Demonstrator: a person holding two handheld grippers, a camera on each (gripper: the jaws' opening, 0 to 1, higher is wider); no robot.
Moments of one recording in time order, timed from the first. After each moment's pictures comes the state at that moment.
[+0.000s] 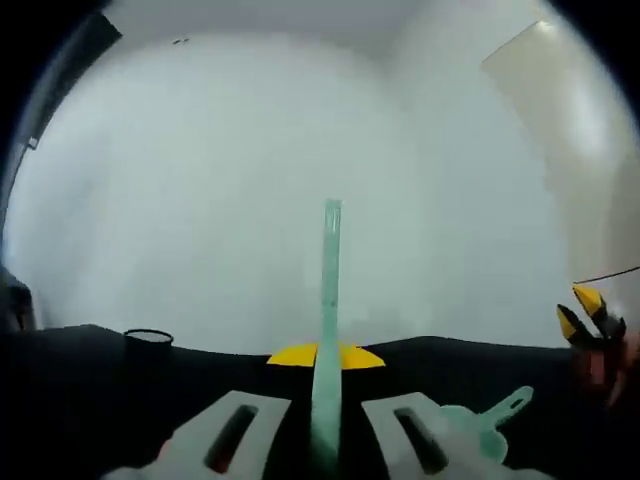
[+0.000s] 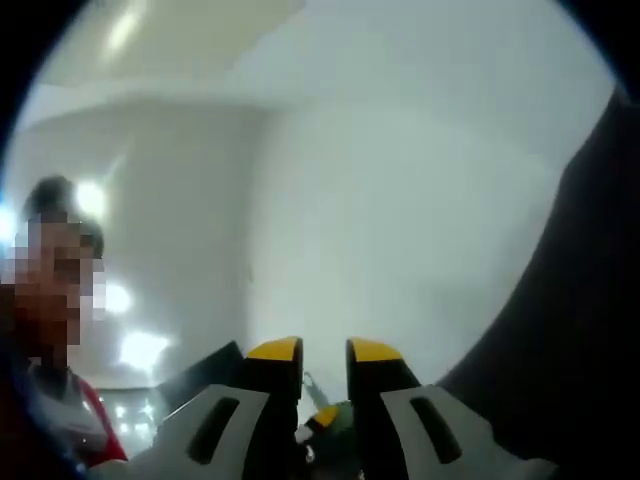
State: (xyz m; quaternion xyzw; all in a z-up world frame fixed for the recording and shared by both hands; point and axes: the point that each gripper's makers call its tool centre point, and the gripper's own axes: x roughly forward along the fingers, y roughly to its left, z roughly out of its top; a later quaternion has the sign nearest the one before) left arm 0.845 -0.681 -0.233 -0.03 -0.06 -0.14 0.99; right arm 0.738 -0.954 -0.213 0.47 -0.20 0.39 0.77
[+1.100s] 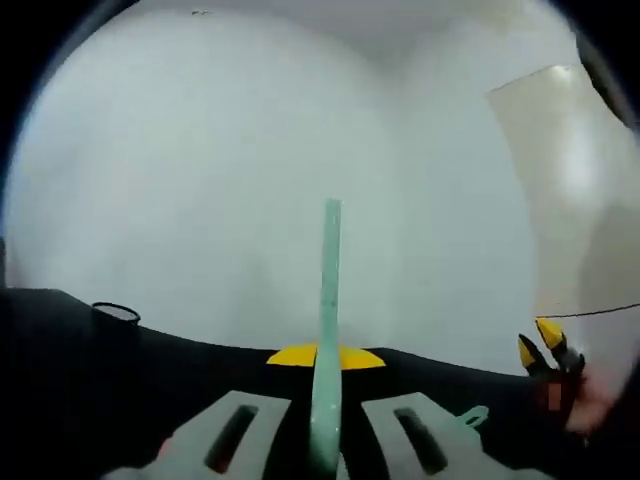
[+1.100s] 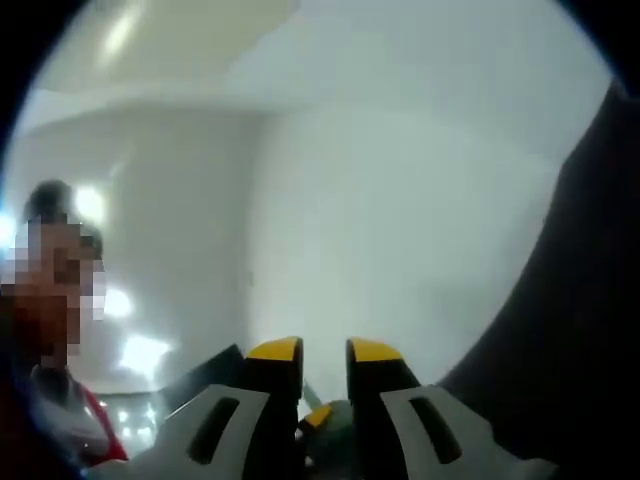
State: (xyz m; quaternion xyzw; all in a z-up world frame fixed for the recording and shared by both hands) left arm 0.831 -0.688 -0.209 -0.10 -0.09 -0.24 0.96; right arm 0.739 -0.956 -0.214 0.48 -0.19 0.39 0.76
